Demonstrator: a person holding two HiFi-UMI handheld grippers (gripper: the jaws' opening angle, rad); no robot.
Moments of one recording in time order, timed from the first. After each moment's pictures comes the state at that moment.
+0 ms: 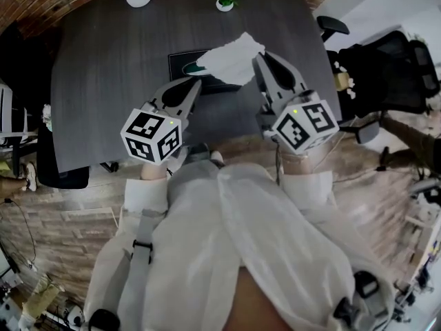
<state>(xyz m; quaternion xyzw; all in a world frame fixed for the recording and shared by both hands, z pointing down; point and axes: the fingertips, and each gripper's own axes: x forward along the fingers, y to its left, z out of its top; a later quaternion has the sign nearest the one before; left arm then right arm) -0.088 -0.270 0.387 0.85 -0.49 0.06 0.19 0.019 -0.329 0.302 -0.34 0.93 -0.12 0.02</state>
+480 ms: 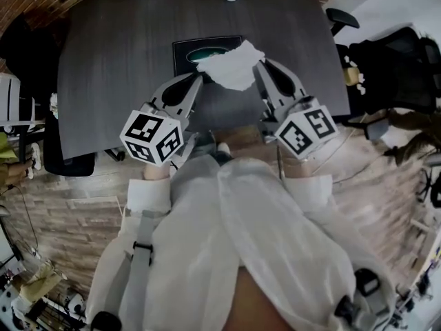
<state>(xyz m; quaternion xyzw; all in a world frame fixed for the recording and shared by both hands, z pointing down) -0.083 -0.245 0.382 0.84 -0.51 0.04 0.18 0.029 -0.293 0.331 -0.30 0.94 -0.17 0.04</state>
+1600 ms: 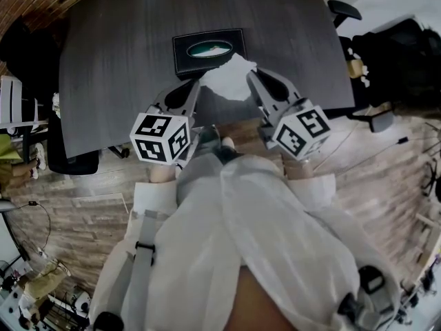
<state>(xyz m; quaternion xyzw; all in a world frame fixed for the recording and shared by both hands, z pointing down) -0.088 -0.226 0.426 0.79 -0.55 0.11 0.24 0.026 -0.264 0.371 -0.28 0.94 -0.19 -0.02</state>
